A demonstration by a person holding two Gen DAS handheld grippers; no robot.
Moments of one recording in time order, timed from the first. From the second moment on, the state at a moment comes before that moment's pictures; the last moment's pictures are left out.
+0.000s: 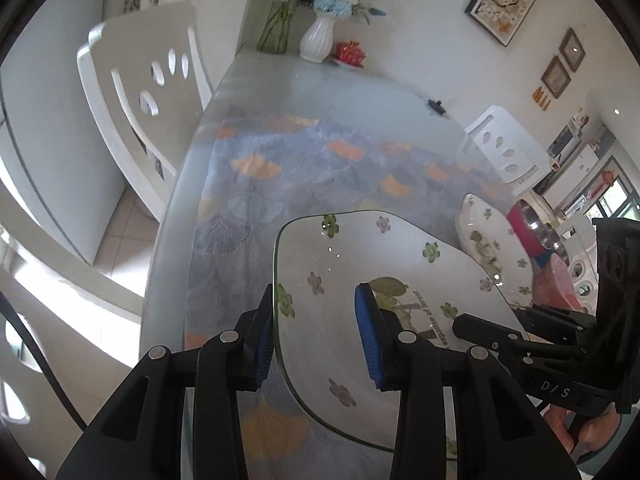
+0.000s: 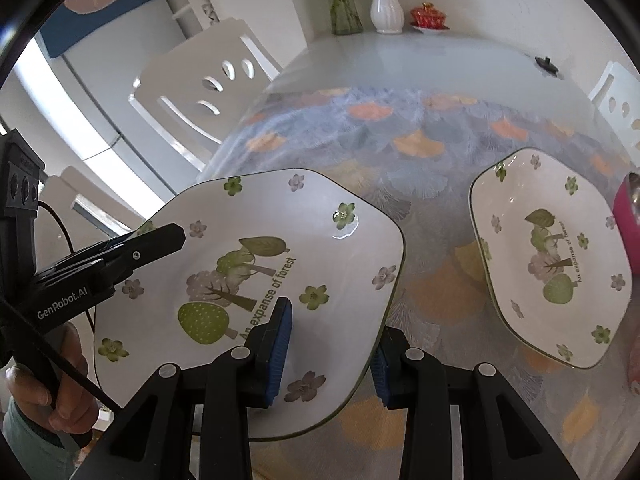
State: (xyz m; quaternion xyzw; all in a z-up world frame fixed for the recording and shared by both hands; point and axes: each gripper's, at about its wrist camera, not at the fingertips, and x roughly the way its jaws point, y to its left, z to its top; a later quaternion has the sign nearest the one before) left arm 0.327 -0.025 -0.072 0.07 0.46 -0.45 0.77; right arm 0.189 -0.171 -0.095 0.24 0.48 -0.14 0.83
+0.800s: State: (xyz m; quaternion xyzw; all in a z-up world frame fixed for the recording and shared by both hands) left arm 0.162 0.103 -0.037 0.05 0.46 -0.39 0.80; right arm 0.046 -0.058 -0.039 0.19 0.47 -0.08 0.86
